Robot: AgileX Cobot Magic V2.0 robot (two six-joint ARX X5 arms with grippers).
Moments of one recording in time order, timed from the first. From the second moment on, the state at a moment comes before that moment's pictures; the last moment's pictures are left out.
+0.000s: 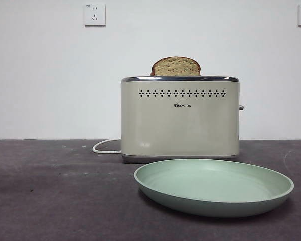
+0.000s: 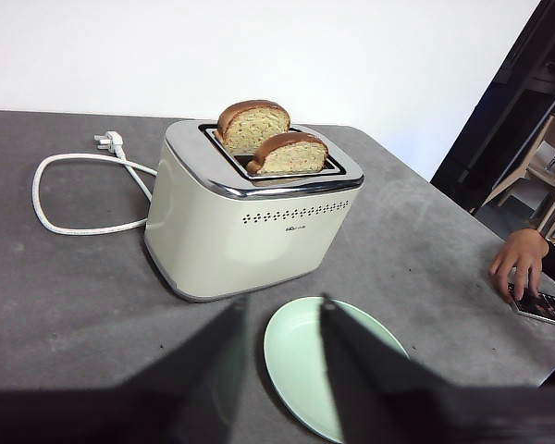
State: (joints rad) left arm 0.04 0.46 0.85 -0.67 0.69 -0.16; right arm 0.09 0.68 1.04 -0.94 -0.60 0.01
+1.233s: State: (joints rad) left arm -0.38 1.33 1.16 -0.05 0.53 0.08; right arm 0.09 0.69 1.04 -0.94 -0.60 0.01
